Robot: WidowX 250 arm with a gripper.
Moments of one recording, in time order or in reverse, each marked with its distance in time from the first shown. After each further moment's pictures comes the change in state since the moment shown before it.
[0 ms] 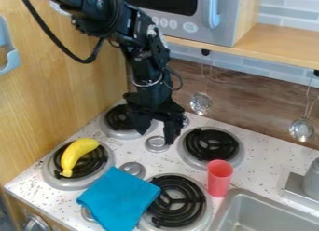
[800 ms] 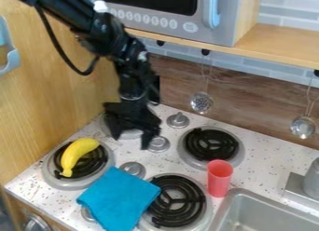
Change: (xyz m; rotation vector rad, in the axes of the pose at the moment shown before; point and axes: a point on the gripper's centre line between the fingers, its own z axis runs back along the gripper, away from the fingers) arm -0.003 0.072 -0.043 0.226 0.073 0.197
